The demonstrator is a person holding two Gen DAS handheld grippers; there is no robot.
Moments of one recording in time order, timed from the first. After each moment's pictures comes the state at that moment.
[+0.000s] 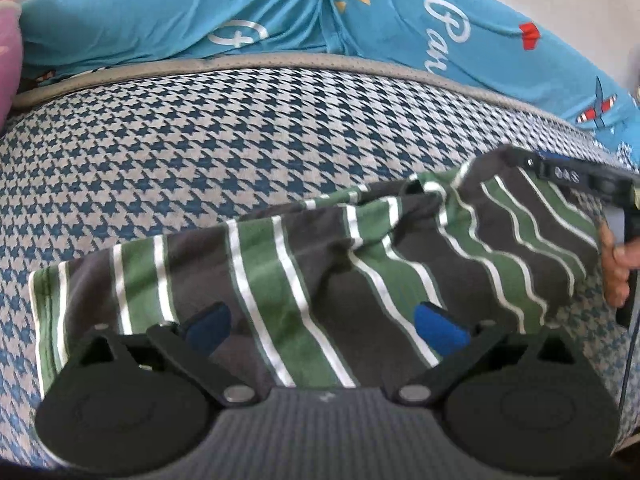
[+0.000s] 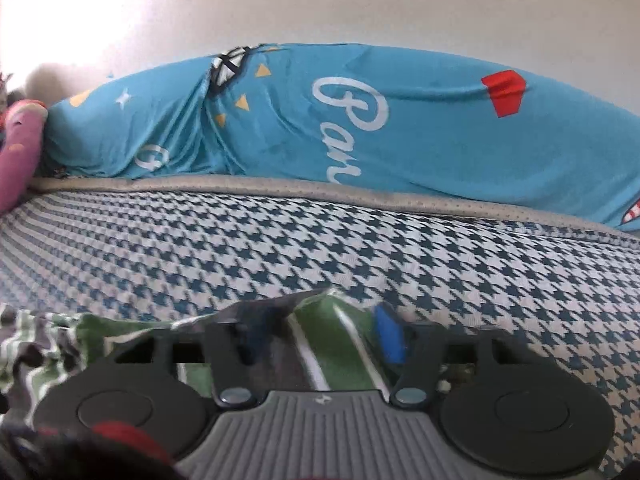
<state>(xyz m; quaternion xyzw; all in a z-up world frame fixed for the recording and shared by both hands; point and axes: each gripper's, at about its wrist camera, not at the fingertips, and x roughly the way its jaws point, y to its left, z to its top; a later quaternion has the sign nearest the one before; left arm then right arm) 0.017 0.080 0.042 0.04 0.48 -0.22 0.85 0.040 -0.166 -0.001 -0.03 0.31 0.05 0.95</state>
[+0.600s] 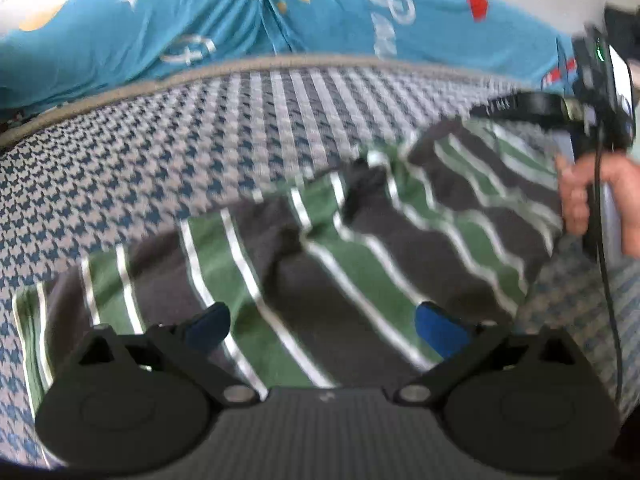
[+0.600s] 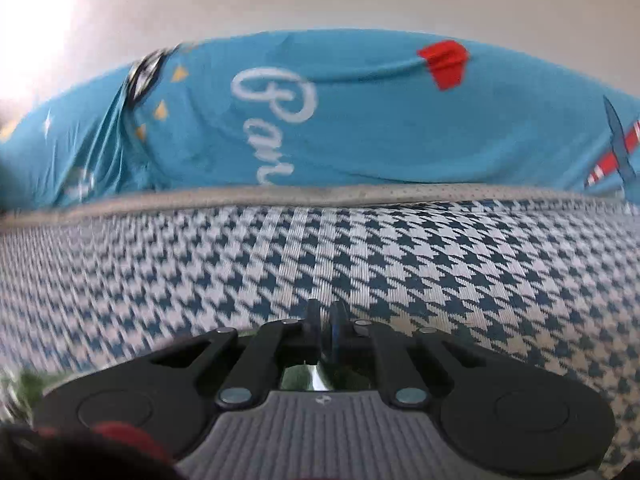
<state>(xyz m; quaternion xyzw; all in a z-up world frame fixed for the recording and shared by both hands) -0.006 0.065 0.040 0.08 0.45 -0.26 0.85 0.065 -0.184 0.002 0.05 0.31 -0.03 0.95</state>
